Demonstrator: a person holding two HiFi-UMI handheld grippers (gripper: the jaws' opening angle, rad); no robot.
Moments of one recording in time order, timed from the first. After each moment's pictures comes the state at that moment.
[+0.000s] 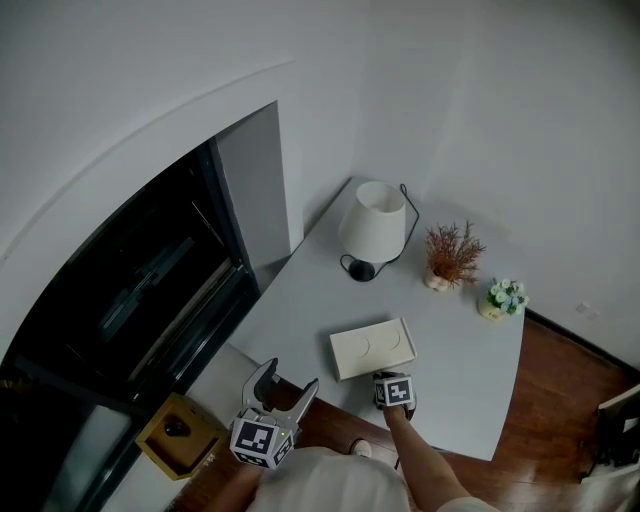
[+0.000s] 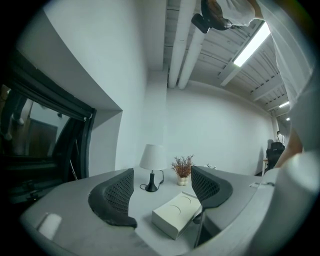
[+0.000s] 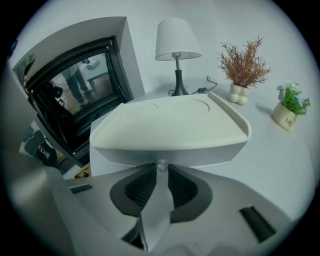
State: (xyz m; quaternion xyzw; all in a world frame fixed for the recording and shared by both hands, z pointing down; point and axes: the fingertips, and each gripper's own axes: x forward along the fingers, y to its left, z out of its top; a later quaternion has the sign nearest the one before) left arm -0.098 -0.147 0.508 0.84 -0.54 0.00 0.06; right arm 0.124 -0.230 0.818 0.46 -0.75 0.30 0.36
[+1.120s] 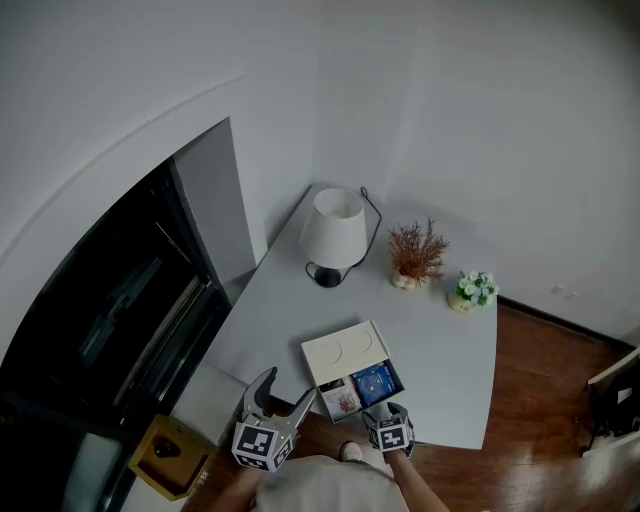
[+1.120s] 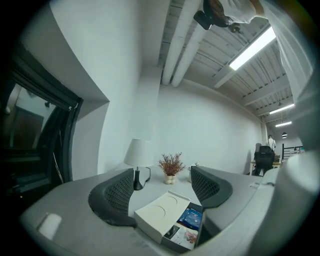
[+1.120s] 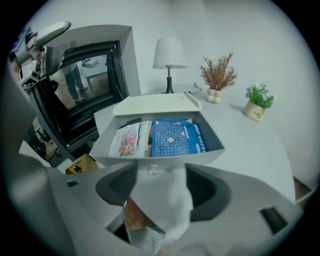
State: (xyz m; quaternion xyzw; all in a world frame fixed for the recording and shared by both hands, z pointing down) left arm -0.047 -0.161 0.524 0.87 -0.49 0.00 0.07; right arm 0.182 -0.124 0.813 0.51 -0.74 0.26 0.36
